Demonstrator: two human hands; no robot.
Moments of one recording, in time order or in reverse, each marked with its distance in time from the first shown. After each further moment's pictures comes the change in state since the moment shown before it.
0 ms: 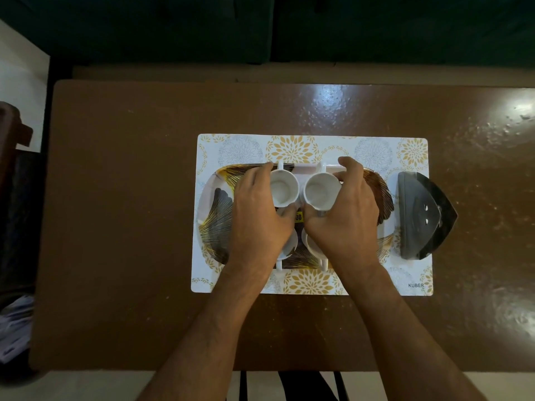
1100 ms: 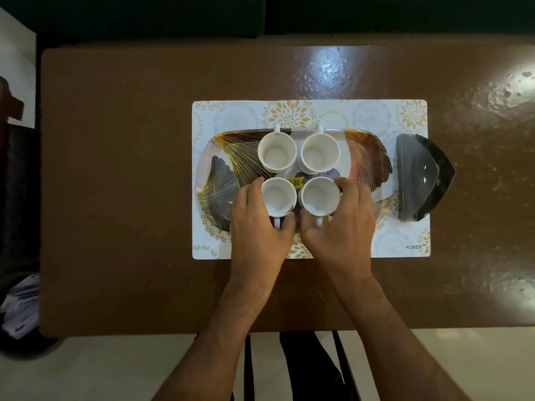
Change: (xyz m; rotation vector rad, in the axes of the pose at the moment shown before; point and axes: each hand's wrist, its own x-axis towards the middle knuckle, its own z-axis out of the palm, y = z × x) left_hand -0.073 -0.023 0.015 -0.070 0.007 -0.077; right_hand -0.073 0.015 0.000 -0.036 0.044 0.046
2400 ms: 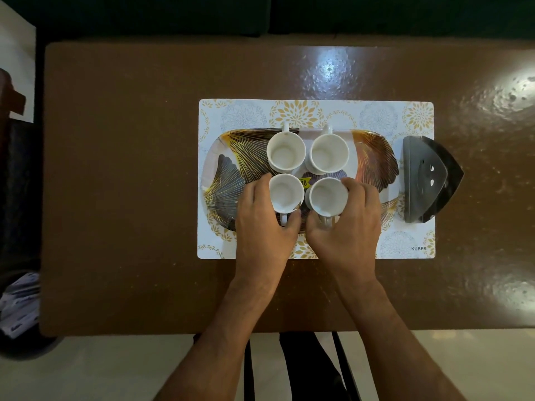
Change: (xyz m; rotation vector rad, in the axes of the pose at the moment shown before) left_hand 0.004 -0.001 -0.006 -0.006 -0.021 0.006; right_hand -0.007 -0.008 0.002 -0.016 -0.010 0.042
